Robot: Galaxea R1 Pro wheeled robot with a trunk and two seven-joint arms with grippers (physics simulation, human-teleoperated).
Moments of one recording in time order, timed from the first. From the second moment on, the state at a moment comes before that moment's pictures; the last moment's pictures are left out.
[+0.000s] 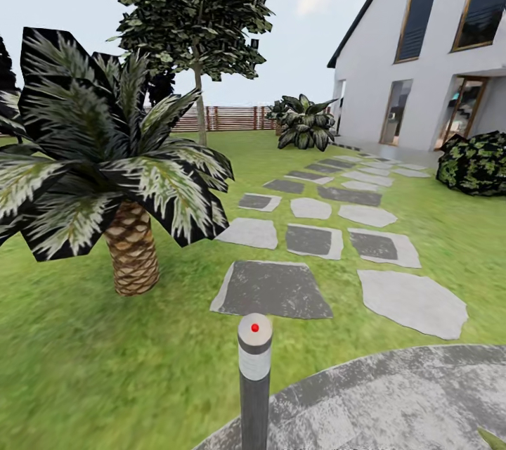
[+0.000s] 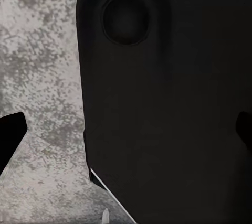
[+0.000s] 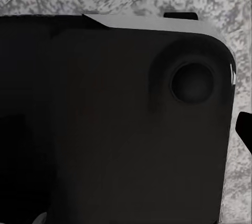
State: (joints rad) left arm 0.00 0.01 -0.01 -0.01 -0.01 0.00 0.00; right arm 0.00 0.06 0.00 -0.10 0.00 -0.02 0.00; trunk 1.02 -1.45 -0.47
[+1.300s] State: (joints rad) left arm 0.00 0.01 -0.01 -0.01 0.00 -0.01 0.00; right arm 0.00 0.06 -0.01 -0.11 0.00 -0.02 0.00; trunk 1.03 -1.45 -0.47
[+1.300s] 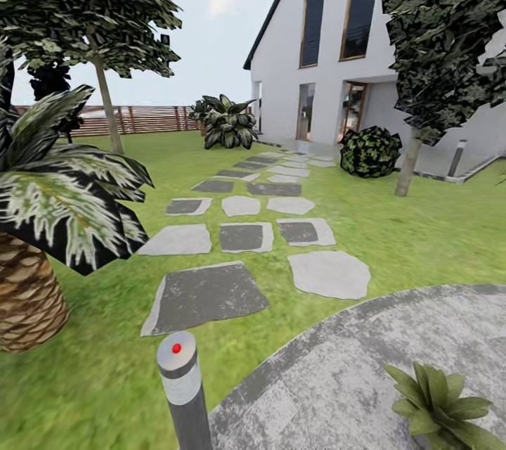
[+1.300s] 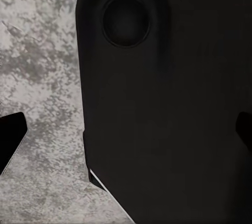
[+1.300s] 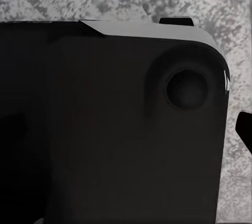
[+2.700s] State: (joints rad) left arm 0.00 0.02 0.00 -0.07 0.00 -0.10 0.00; right arm 0.00 0.02 -0.01 -0.15 0.00 -0.02 0.00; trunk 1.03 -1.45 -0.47
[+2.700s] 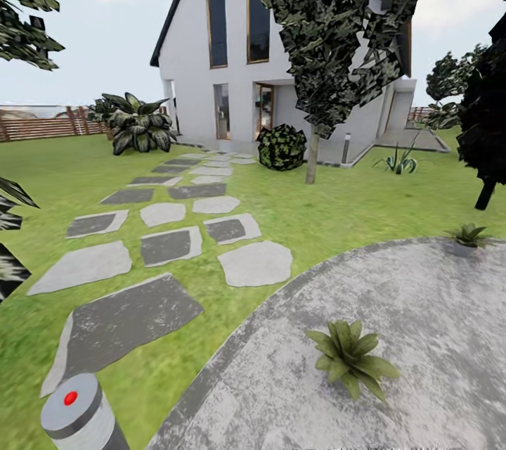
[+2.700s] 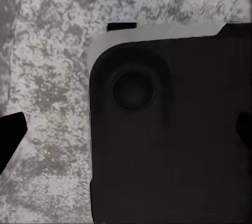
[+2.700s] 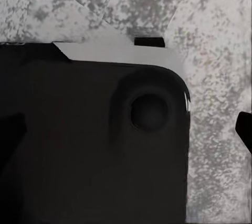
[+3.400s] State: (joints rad) left arm -0.12 0.05 -0.01 -0.10 -0.01 -0.23 -0.01; right arm 0.00 -0.01 0.00 -0.55 0.00 -0.16 0.01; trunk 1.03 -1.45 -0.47
